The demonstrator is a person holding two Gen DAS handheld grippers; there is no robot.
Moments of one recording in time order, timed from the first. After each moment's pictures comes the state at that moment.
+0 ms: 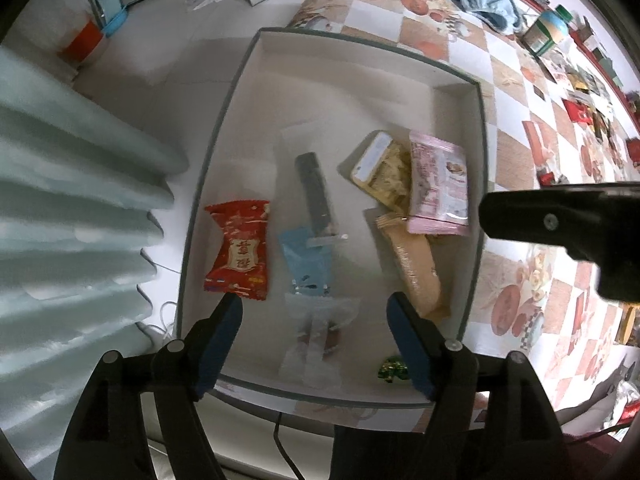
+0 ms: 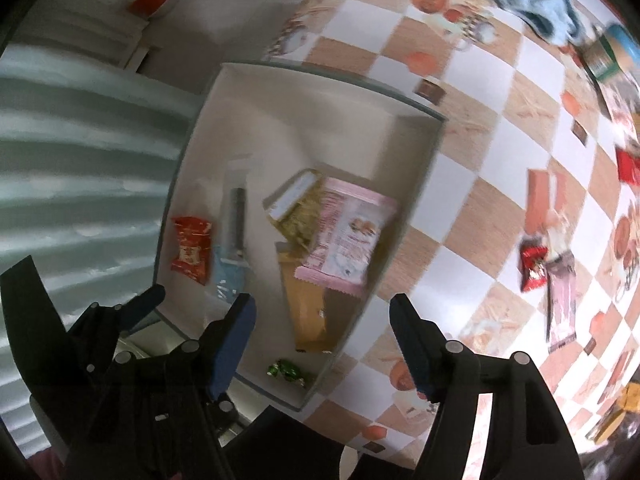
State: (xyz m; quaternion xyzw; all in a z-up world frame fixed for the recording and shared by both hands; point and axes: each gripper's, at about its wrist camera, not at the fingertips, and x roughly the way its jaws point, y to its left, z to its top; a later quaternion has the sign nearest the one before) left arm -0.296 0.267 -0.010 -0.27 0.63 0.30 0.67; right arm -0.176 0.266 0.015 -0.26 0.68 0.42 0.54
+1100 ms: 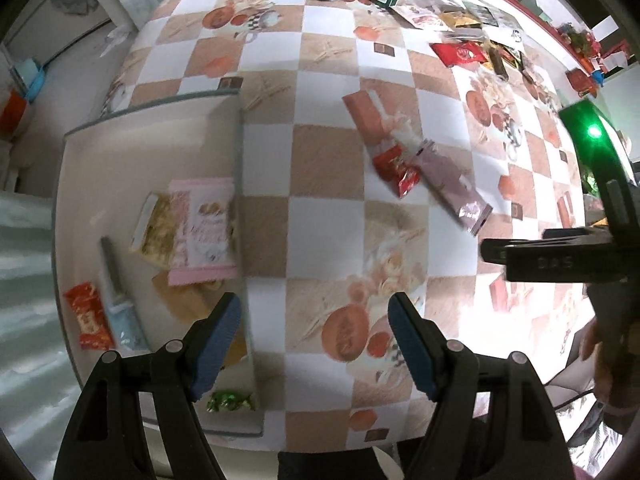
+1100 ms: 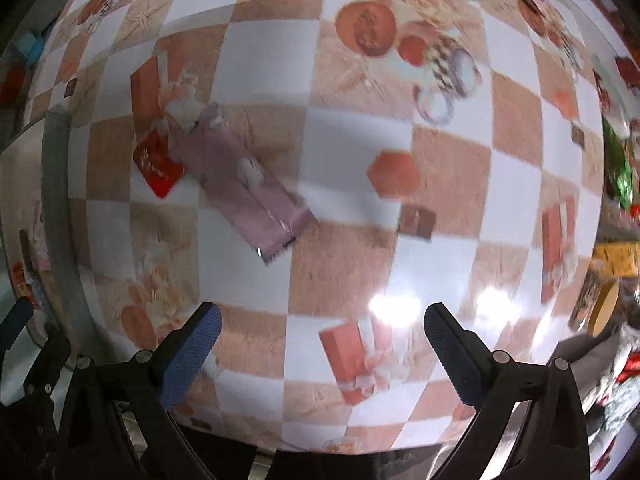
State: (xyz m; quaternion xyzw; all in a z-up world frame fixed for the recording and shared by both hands) left arm -0.167 0.174 -0.002 -0.23 0.64 0.18 0.71; right arm -0.036 0.049 -0.042 -0.24 0.74 0.20 0.60
